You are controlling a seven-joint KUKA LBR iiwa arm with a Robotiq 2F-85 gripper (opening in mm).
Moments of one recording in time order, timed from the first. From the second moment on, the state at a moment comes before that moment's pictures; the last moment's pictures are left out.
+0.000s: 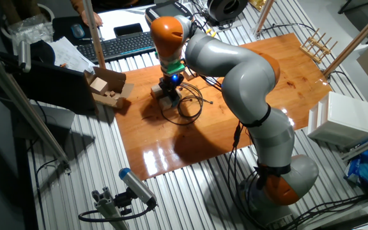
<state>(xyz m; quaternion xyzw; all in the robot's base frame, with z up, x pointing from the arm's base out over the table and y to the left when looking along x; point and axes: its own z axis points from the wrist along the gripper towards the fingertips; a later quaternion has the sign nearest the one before) 0.604 0.236 0.112 0.07 -0.99 0.03 0.07</state>
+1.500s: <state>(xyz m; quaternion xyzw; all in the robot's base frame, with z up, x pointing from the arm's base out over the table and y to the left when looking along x) 0.598 0.236 0.170 0.02 -1.00 0.04 0.07</state>
